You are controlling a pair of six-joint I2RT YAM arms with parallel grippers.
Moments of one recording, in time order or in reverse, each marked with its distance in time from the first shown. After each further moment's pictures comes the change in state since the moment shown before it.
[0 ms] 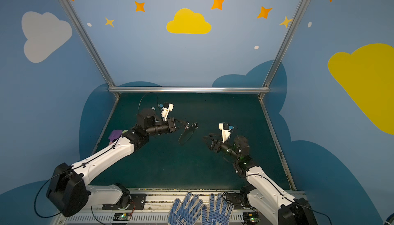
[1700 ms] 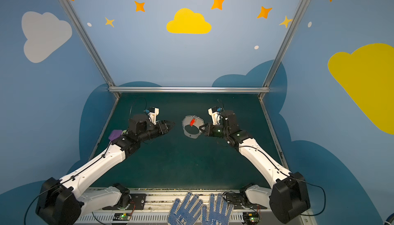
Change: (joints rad) left arm 0.070 -0.185 -0.164 -0.161 -0.225 0.014; right arm 0.055 0.277 0.573 -0.748 -0.008 0.030
